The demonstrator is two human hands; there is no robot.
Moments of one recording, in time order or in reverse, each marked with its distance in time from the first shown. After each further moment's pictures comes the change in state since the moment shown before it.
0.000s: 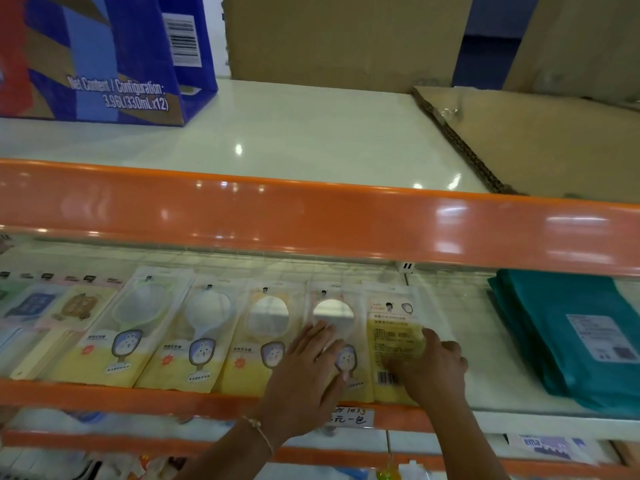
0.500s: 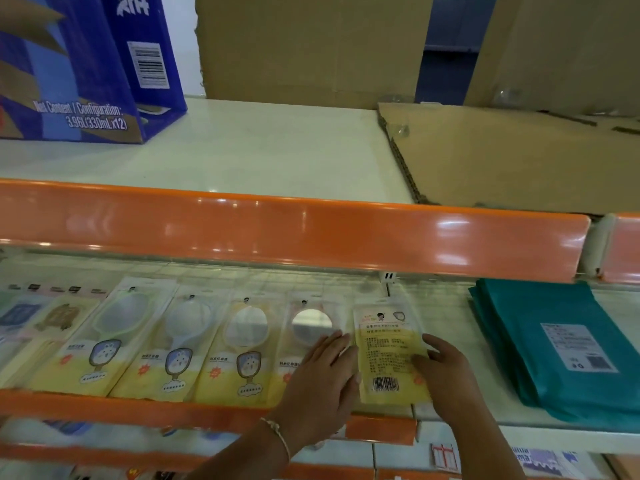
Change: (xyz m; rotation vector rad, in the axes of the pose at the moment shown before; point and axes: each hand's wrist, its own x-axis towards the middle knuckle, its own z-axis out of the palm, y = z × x) left_hand 0.037 0.055 0.016 -0.100 -0.080 -0.027; right_hand 0.017 0.037 -0.047 0.918 -0.172 0.071
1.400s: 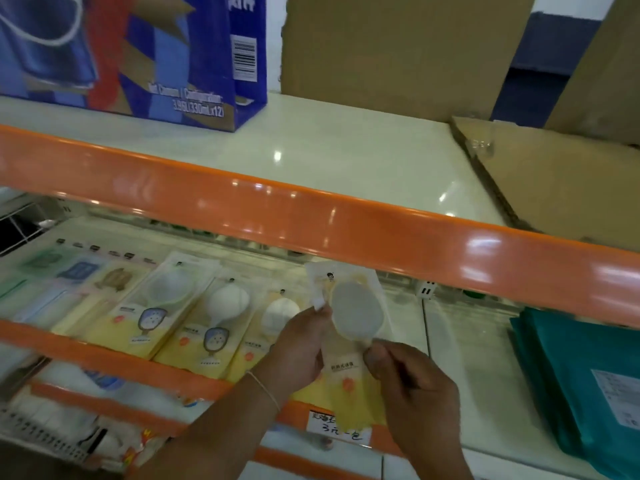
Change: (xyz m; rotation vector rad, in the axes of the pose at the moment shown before) left_hand 0.018 -0.026 -0.089 -1.601 0.223 -1.021; right_hand -0.088 -0.026 0.081 -0.266 -0.014 -0.825
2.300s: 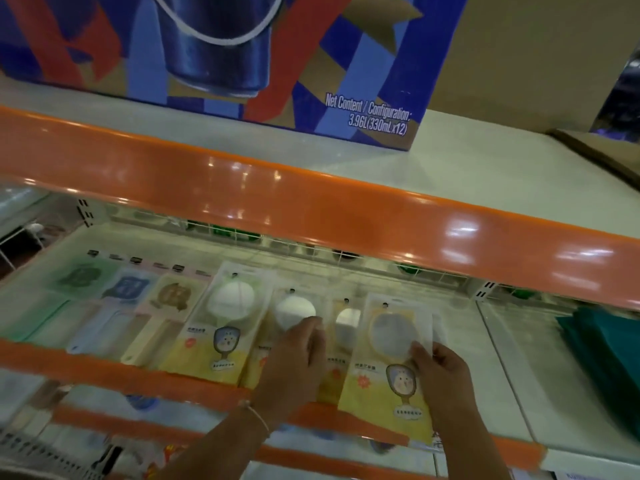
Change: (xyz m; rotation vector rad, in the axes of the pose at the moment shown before) left_hand 0.008 0.034 -0.181 1.026 0.094 0.748; right_hand 0.014 -0.002 0.126 0.044 0.044 0.680
